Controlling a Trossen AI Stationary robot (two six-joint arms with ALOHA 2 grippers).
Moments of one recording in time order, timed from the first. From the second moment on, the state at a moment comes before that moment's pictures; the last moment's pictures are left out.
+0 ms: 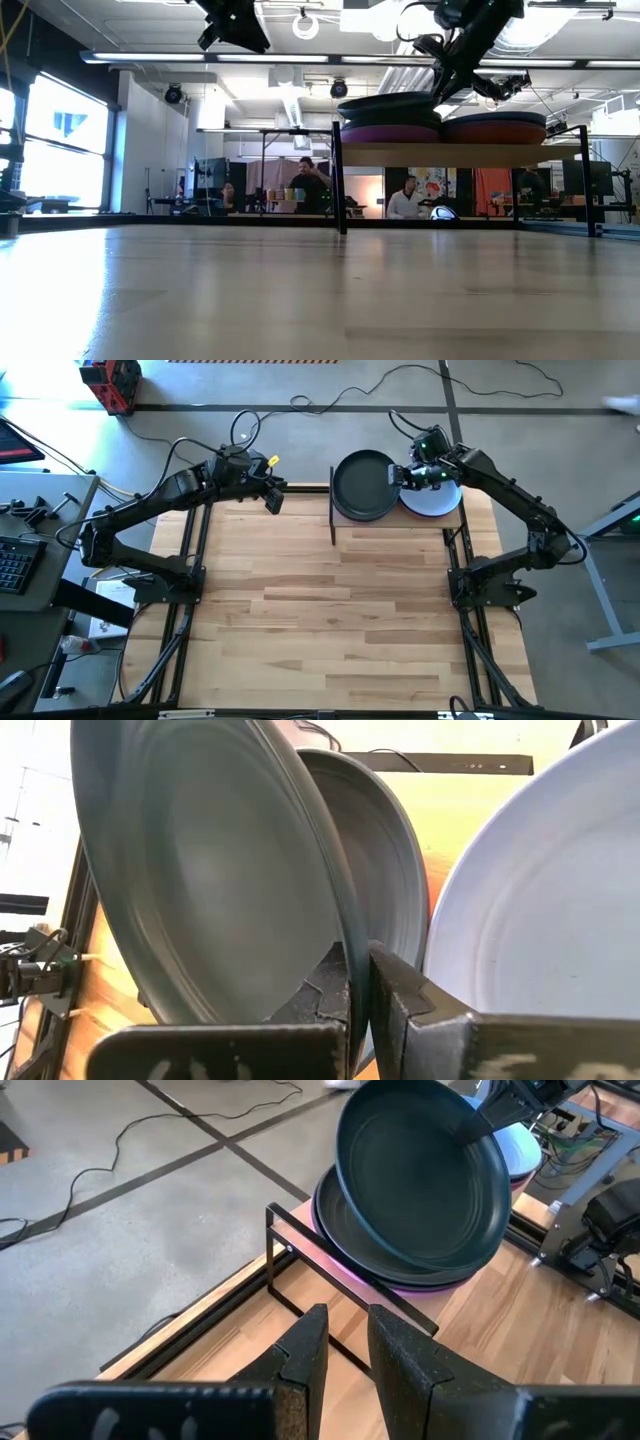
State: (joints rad) left arm 0.46 1.25 1.33 -0.61 -0.14 -0.24; right arm -0.83 1.34 1.34 -0.89 -0.19 0.65
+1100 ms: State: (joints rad) left arm 0.46 1.25 1.33 -0.61 -0.14 -0.24; right arm -0.81 1.34 1.34 -0.89 -0.12 0.65
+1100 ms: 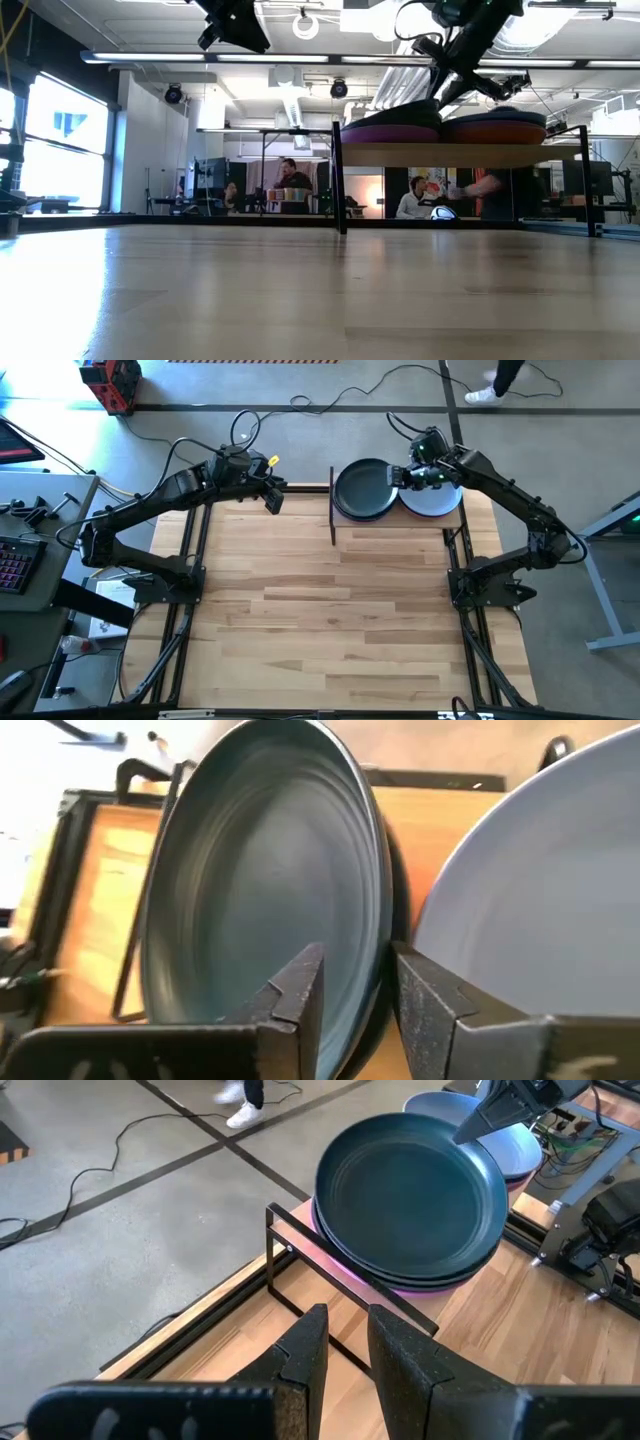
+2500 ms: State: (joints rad) left arm 0.46 1.25 1.33 -0.65 -0.14 -0.24; right arm -0.56 1.37 1.34 -1.23 0.00 0.78
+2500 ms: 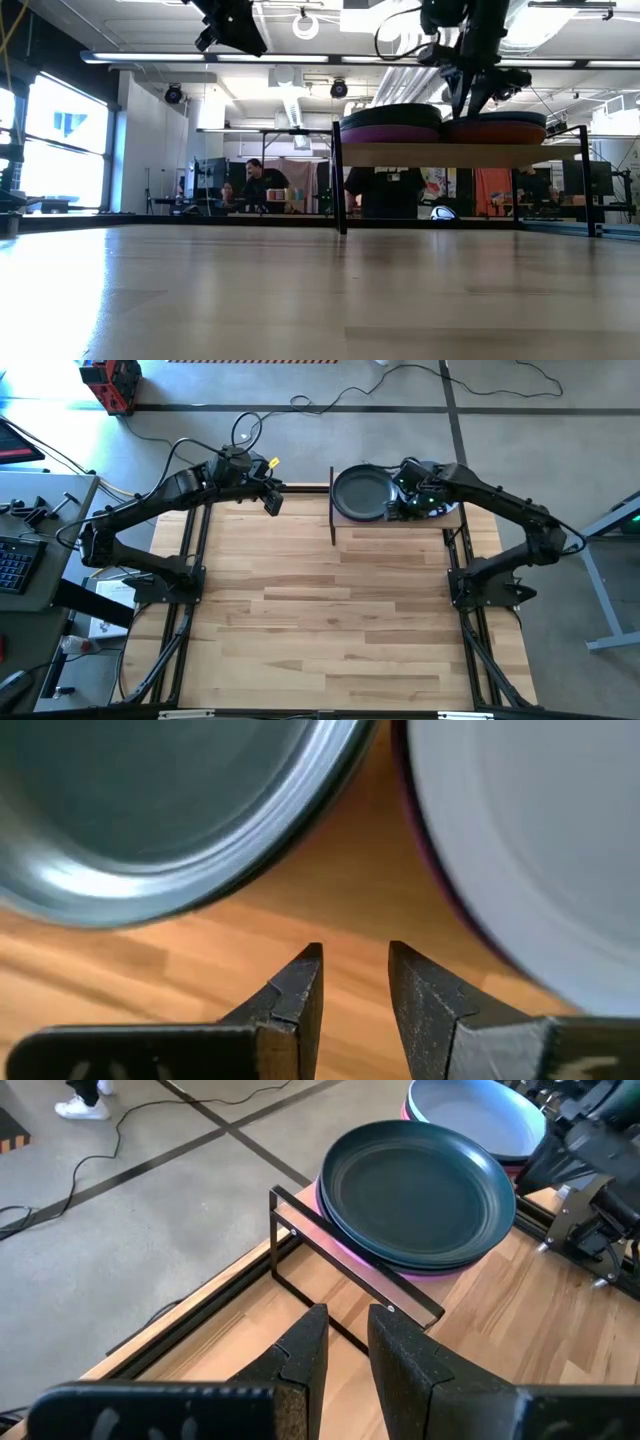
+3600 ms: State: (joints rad) left arm 0.46 1.25 1.33 -0.65 -0.14 -0.24; right arm -0.46 1.43 1.34 -1.16 -0.03 0.84
